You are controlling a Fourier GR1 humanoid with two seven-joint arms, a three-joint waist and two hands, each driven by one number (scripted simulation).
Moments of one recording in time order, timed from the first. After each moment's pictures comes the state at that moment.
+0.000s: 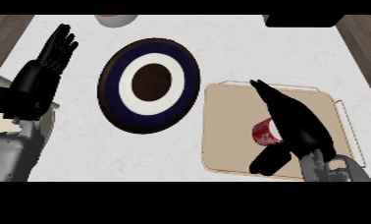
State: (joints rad) left arm -0.27 0.40 -0.02 -1.59 0.17 0.04 0.09; right arm -0.29 -0.38 0.42 -1.93 0.41 0.34 1.02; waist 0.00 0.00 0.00
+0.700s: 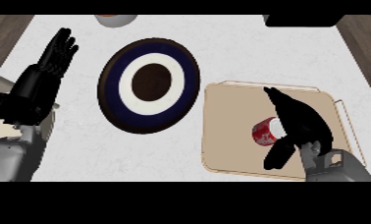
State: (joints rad) left arm -0.24 0.37 -0.01 -1.63 0.14 0.03 0.10; right arm -0.25 -0.41 0.40 -1.78 0.48 0.40 1.00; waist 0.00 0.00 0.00
